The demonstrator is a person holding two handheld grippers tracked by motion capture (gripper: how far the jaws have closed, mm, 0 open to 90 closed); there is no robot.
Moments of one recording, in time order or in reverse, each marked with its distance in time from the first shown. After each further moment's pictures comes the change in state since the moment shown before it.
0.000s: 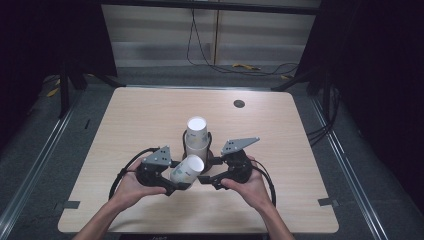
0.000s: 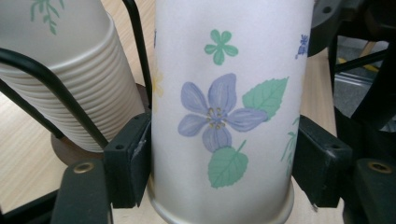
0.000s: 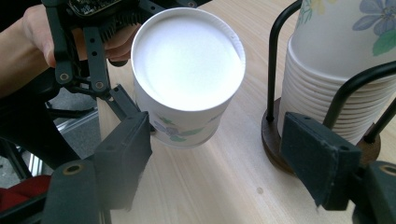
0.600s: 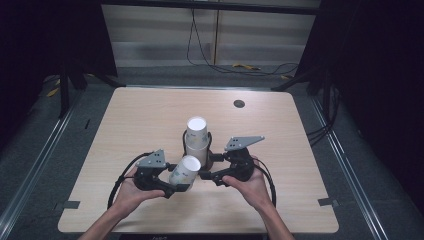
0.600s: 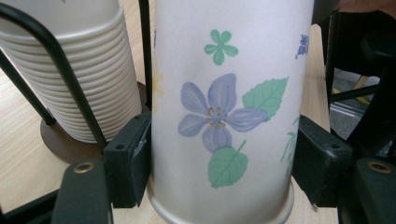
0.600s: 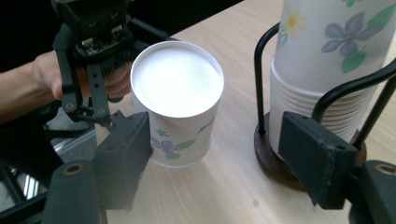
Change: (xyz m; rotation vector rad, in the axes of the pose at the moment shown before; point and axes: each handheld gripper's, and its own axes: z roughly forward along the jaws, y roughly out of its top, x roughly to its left) left arm -0.005 -0.021 0.002 -0.107 0.005 -0.101; right arm -0.002 0.002 -0.006 -0.061 -0.015 0.033
